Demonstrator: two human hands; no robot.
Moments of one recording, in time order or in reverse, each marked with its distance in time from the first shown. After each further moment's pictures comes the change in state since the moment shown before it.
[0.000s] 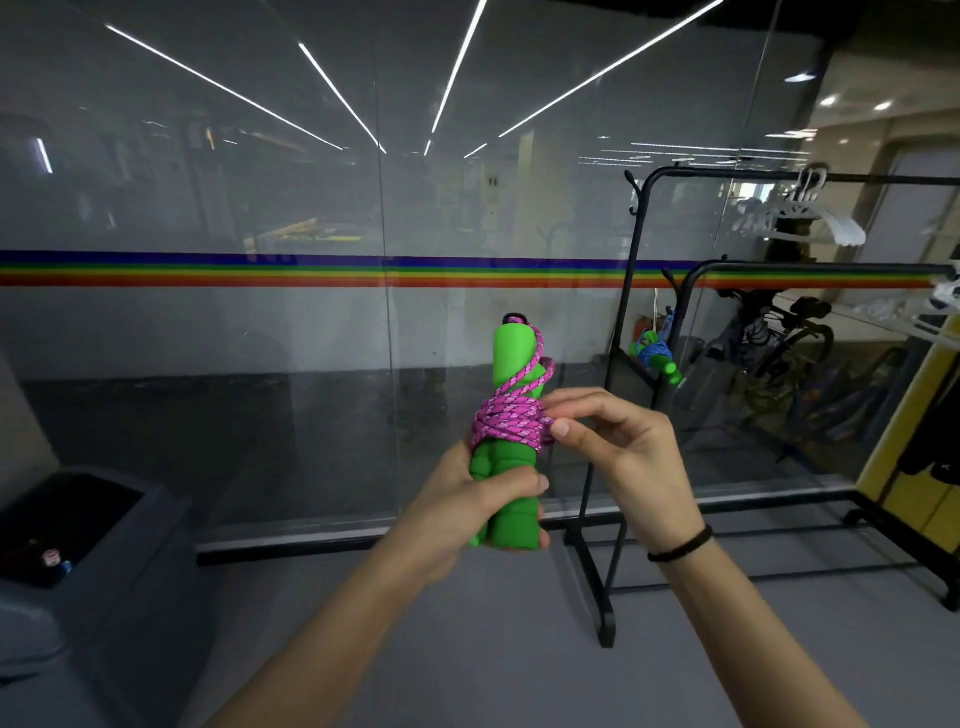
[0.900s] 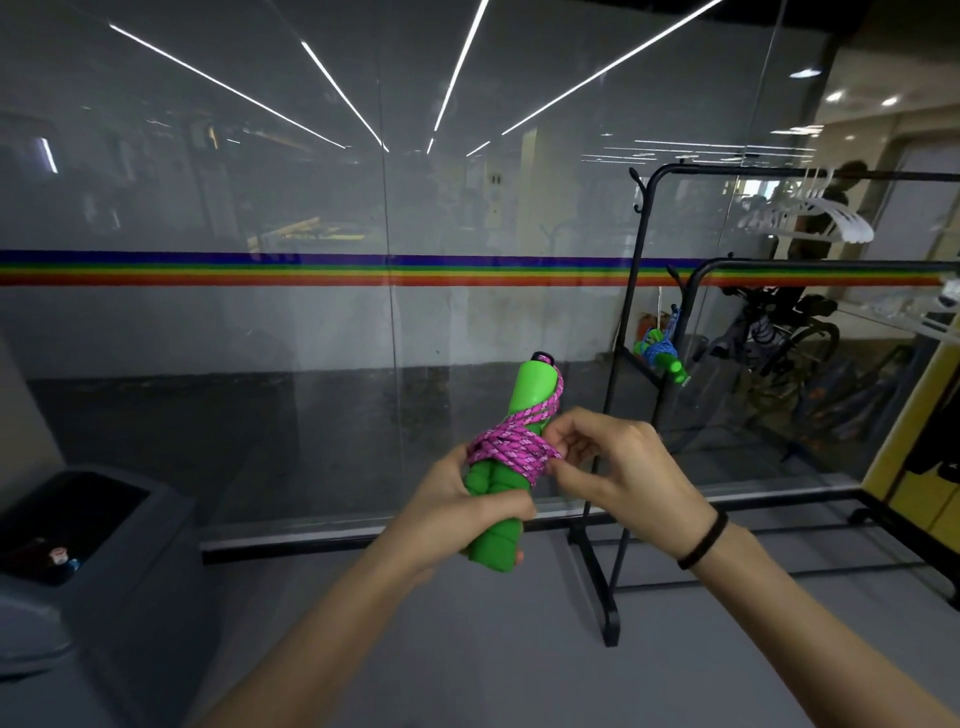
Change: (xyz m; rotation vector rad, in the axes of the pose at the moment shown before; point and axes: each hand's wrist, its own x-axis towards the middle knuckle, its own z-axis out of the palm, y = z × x) left_hand 0.005 -0.011 -0.017 0.118 0.030 -0.073; right_hand 0.001 -0.003 -0.007 -0.765 -0.320 -0.067
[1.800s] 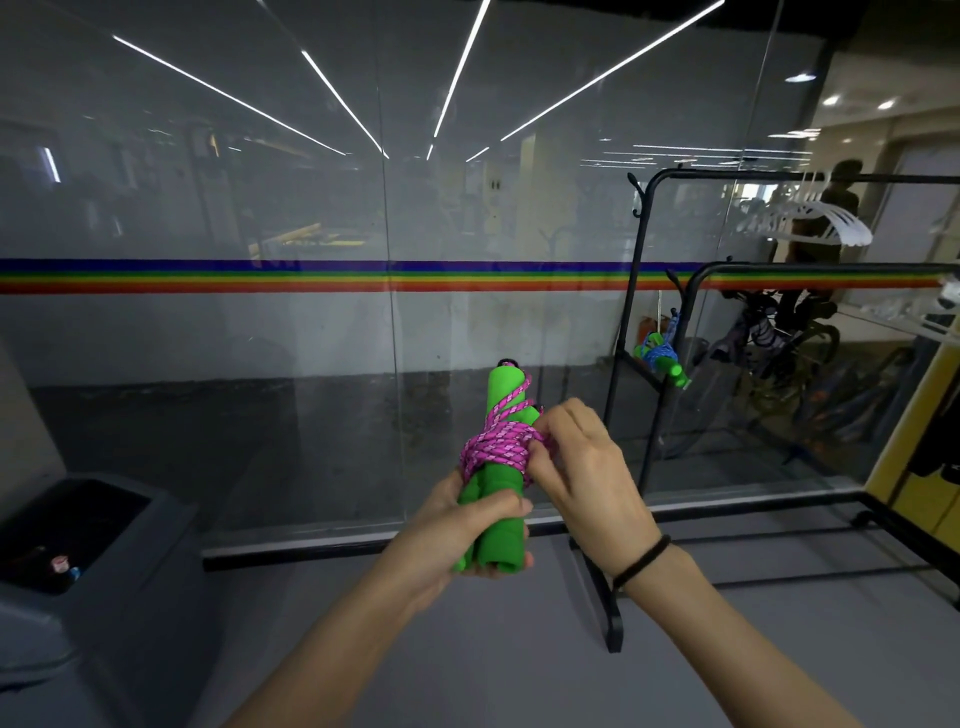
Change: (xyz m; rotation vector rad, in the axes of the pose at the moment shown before) left_hand -0.003 -0.010 0.000 -0.157 -0.023 -0.068; right_hand 0.008 -0.004 0.037 -0.143 0.230 0.030
